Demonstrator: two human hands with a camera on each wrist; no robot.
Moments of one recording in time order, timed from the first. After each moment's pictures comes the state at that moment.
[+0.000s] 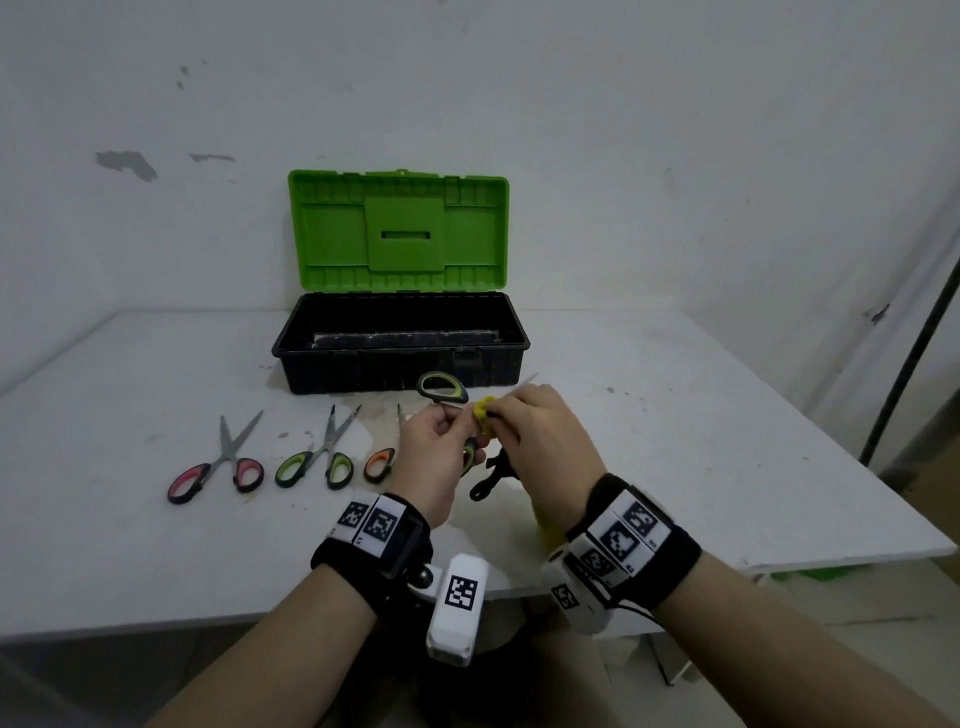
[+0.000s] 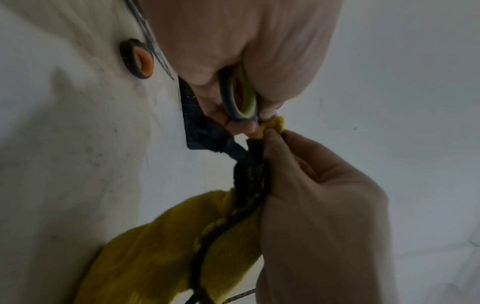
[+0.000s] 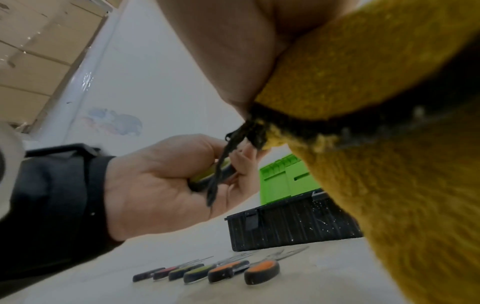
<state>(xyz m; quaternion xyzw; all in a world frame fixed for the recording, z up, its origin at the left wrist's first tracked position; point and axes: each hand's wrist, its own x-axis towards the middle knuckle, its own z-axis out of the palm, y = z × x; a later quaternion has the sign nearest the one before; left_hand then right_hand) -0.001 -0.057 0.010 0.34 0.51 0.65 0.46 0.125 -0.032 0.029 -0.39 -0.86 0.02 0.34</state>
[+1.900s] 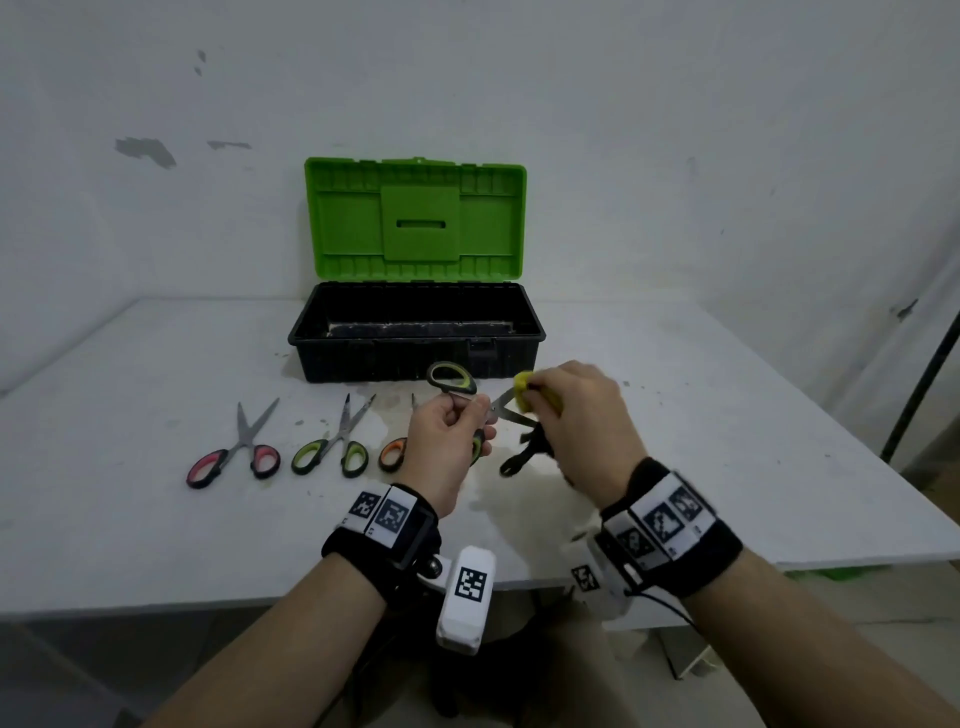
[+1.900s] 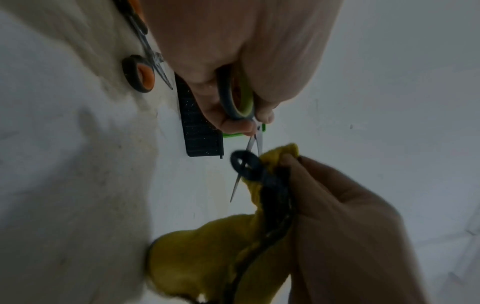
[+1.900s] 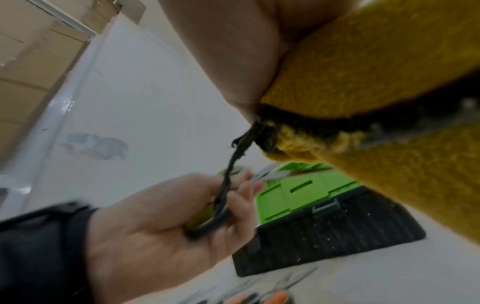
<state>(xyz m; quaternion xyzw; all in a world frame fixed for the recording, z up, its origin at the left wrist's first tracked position) -0.009 -0.054 0.003 0.35 0.52 0.65 0.42 0.137 -0.026 0.050 -0.44 -0.82 0.05 0.36</state>
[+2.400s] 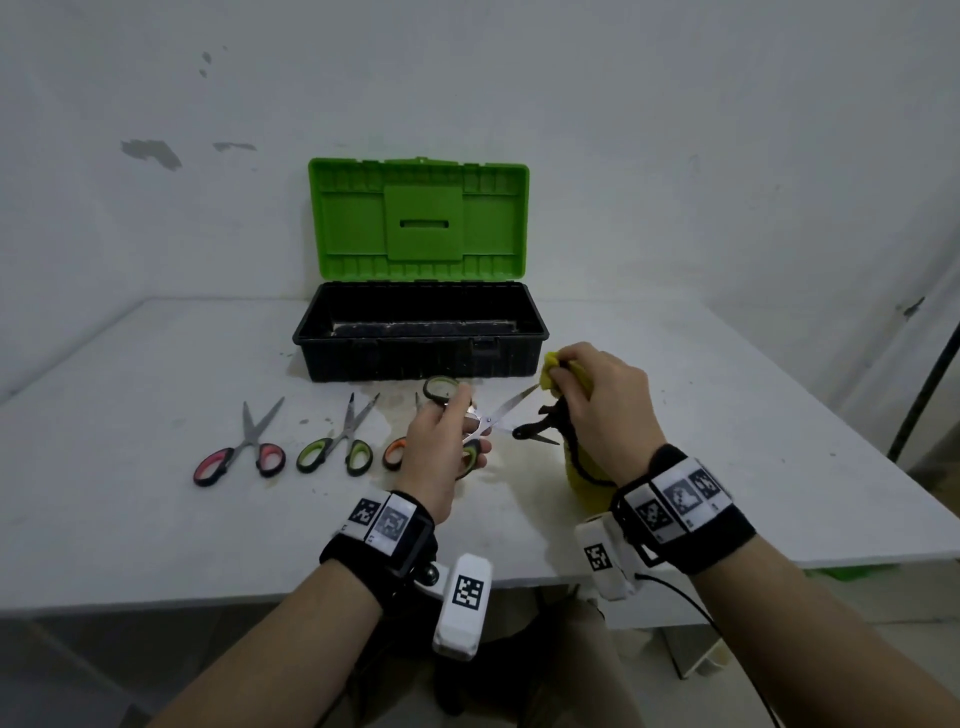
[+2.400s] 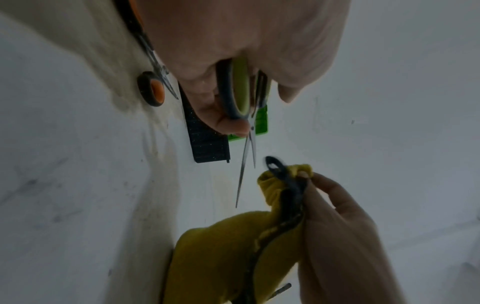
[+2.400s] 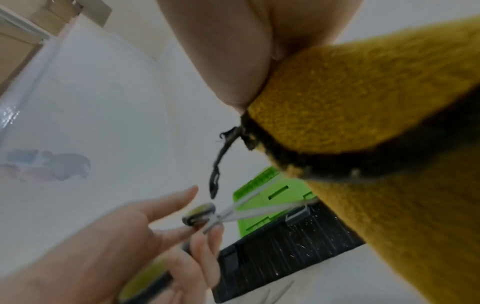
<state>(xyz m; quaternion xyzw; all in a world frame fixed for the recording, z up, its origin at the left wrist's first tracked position) -0.015 -0.059 0.004 0.28 0.53 0.65 0.46 0.151 -0.009 0.051 -0.46 -0.78 0.07 0.41</state>
